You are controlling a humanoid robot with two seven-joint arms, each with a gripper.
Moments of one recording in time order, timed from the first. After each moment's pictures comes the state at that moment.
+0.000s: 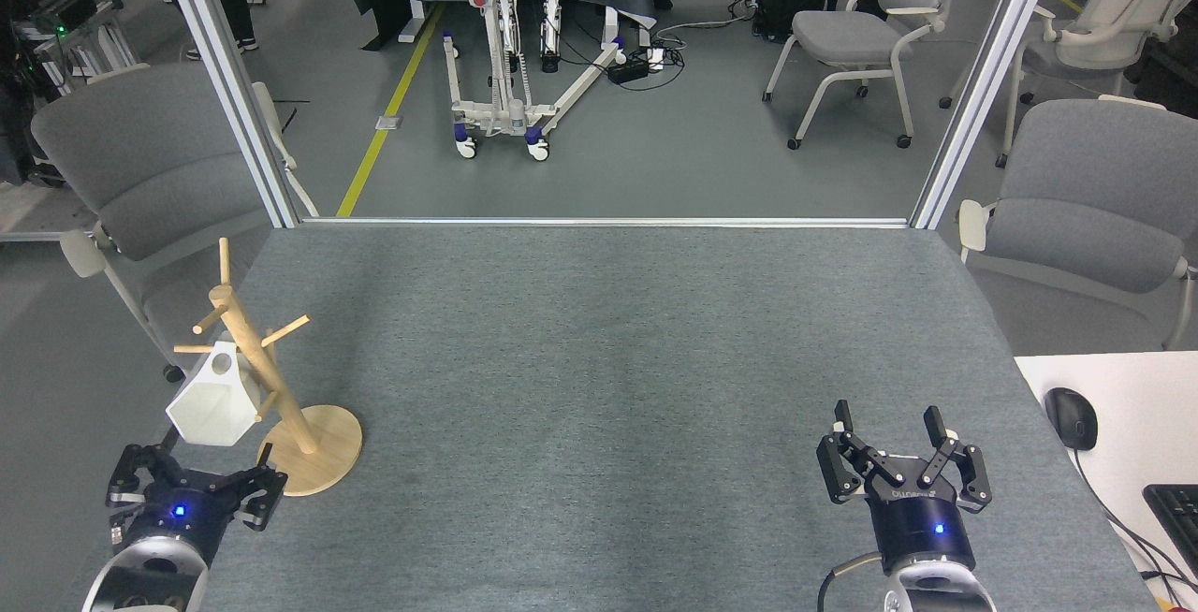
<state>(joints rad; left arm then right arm) -0.16 0.16 0.33 -1.36 -1.89 -0.27 -0.18 -0.07 0.07 -0.21 -1.47 1.56 -0.14 -0.07</state>
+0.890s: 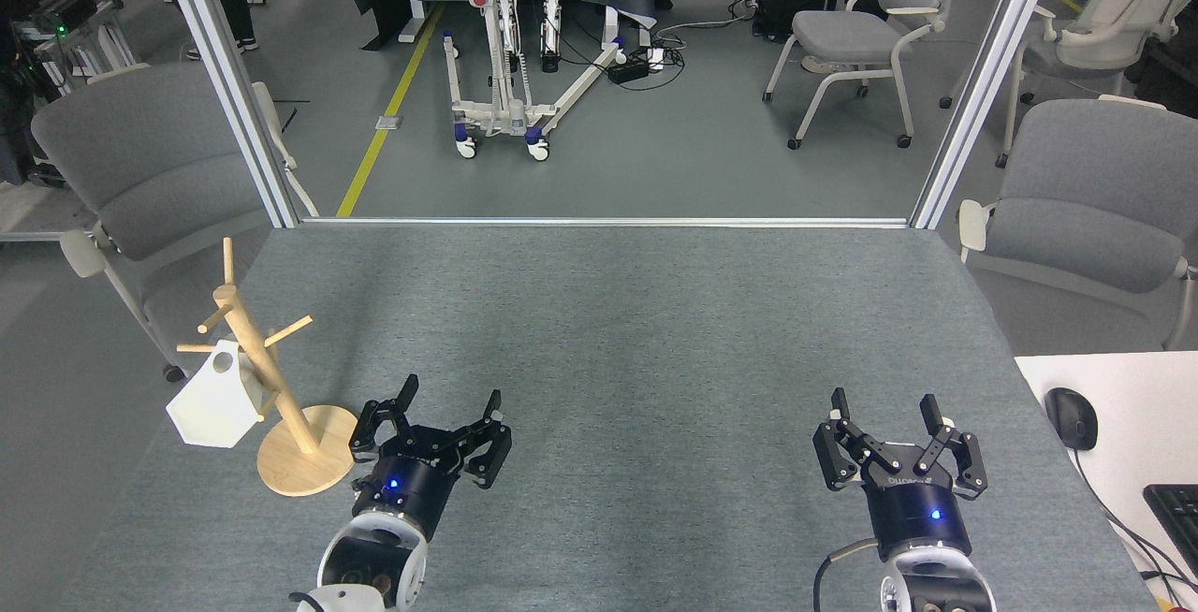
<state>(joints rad) -0.18 -0.14 0.06 -1.44 -1.70 -0.23 -0.02 -0.10 0.08 -0.22 -1.47 1.56 -0.14 -0.06</state>
